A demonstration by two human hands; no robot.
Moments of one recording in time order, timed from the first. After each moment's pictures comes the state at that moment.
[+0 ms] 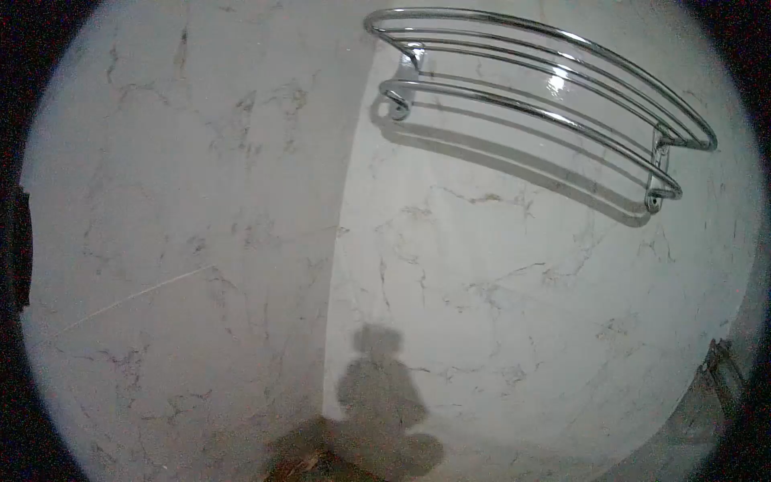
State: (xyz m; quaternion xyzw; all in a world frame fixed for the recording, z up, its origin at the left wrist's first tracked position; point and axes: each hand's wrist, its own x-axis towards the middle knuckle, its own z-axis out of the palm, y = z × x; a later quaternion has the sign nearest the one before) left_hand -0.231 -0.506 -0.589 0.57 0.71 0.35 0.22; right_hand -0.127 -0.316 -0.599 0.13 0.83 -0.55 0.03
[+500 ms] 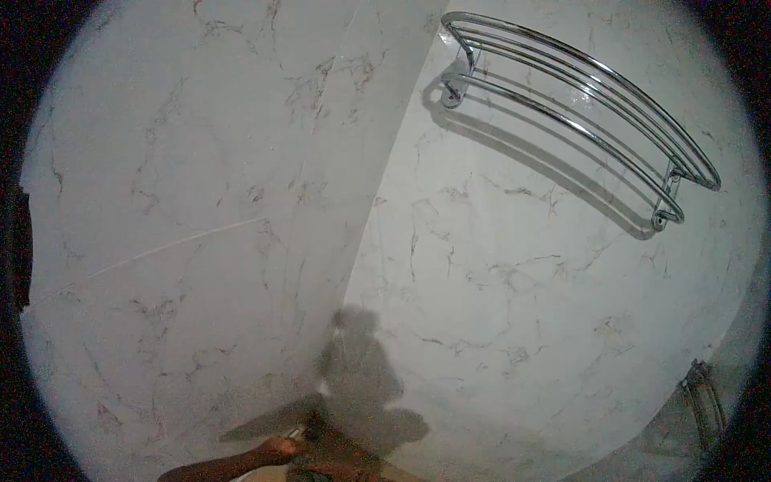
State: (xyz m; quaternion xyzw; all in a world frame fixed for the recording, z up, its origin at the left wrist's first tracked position) left_hand -0.230 -0.559 -0.687 0.67 0.71 0.08 0.19; right_hand -0.090 -0.365 -0.665 0.08 0.85 -0.47 0.20
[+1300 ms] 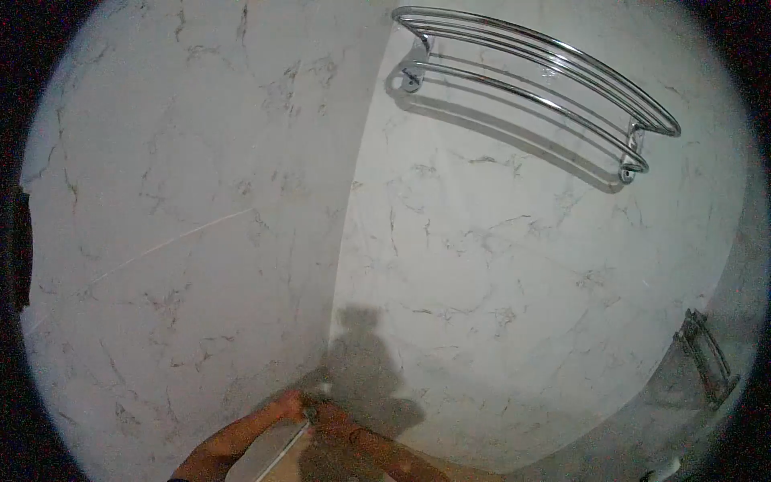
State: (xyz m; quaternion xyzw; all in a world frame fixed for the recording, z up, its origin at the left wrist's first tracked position) left_hand -0.285 -0.510 -0.626 0.63 0.75 0.16 0.13; right_hand -0.112 -0.380 -0.562 0.02 0.94 -0.34 0.04
